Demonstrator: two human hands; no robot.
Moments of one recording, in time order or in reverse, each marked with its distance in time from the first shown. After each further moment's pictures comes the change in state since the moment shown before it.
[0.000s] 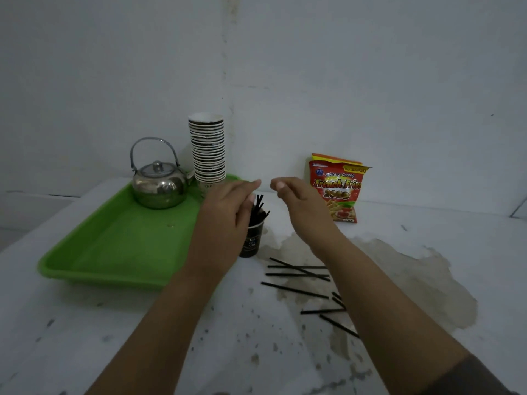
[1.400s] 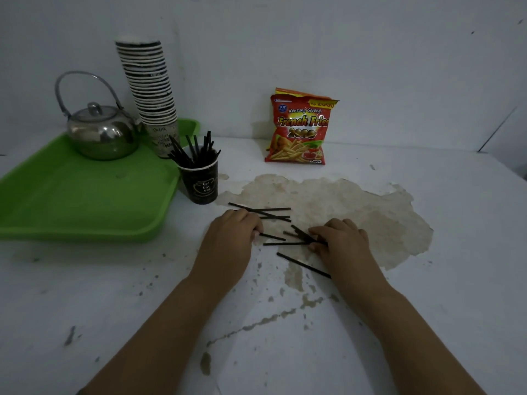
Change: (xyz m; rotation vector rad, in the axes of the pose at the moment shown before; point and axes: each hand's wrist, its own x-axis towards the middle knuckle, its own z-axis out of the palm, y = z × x) left_hand -0.100 0.023 0.081 0.087 -0.499 -0.037; right_hand -0.125 0.127 -0.074 -0.846 -0.055 0.055
